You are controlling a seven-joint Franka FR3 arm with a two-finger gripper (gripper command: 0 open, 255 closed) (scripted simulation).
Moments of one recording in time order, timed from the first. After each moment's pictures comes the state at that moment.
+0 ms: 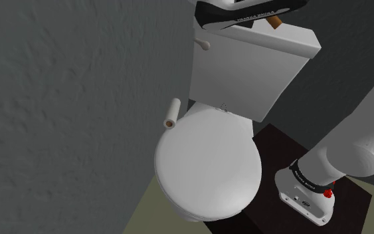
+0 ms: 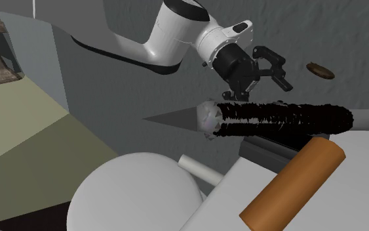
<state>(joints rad) -0.01 0.14 0.32 -1.72 -1.16 1.59 0.17</state>
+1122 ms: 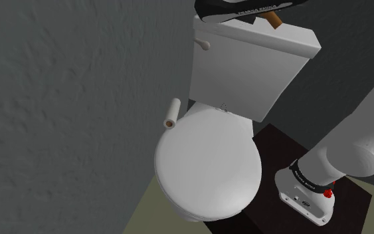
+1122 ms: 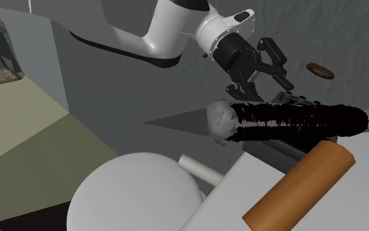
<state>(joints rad) -0.01 0.13 0.32 -1.68 -1.15 1.57 0.13</state>
